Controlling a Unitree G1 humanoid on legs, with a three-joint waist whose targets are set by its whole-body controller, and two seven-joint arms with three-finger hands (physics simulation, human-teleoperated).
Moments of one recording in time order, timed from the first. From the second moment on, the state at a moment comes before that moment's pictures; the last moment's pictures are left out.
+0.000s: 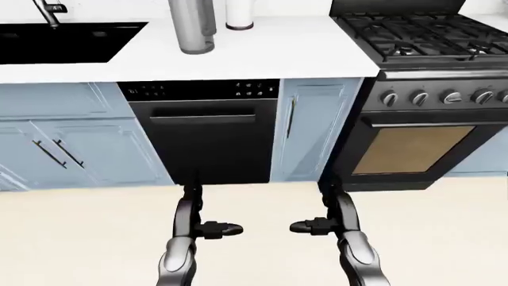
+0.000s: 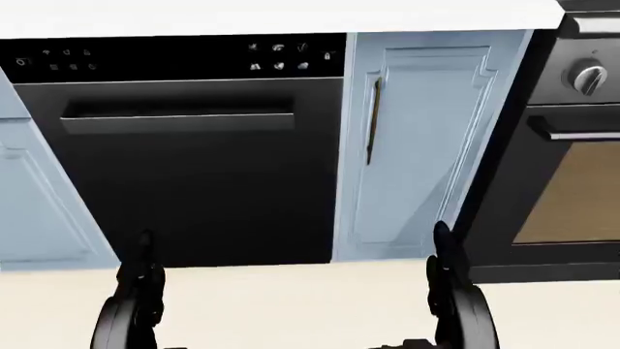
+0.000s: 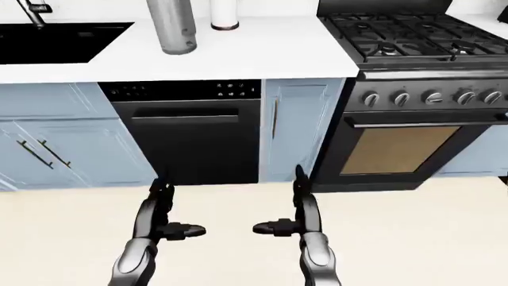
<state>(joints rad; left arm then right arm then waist) 0.03 0.02 0.04 0.09 -0.01 0.06 -0.04 0.03 -0.01 -0.04 0.09 0.01 0.06 0.04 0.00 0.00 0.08</state>
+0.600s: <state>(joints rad) -0.18 0.17 0.26 -0.47 -0.11 0.55 -0.04 -0.27 -0.16 -0.20 -0.31 0.14 0.49 0.04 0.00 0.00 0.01</state>
